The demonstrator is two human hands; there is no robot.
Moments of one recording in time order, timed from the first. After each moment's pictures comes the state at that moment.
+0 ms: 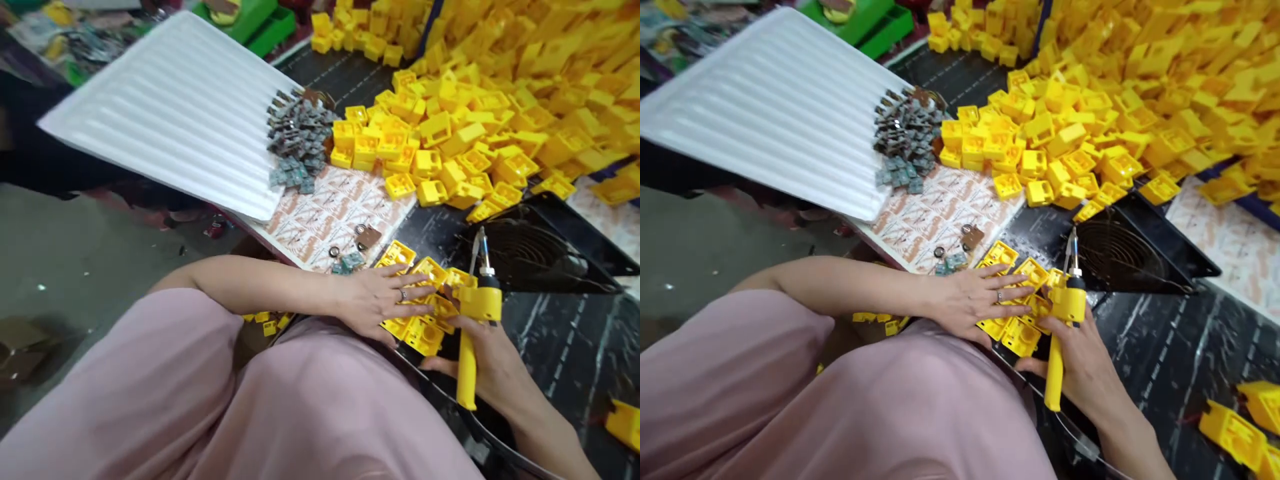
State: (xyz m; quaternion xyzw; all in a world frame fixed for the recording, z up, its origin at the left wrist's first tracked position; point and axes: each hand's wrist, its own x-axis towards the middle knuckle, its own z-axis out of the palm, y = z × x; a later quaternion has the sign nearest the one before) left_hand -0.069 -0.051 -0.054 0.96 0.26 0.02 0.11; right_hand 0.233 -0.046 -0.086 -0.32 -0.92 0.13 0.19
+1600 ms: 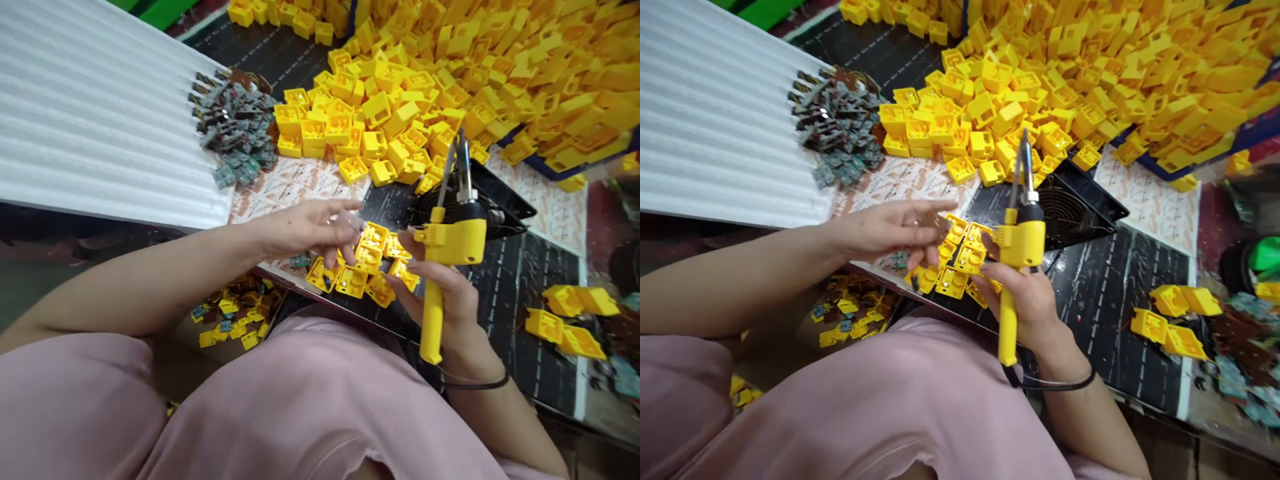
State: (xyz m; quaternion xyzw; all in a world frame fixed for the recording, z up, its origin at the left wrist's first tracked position) left_hand -0.139 -0.014 -0.002 0.60 0.39 0.24 0.66; right_hand 0.134 -0.051 -0.023 -0.31 -0.85 0.14 0.40
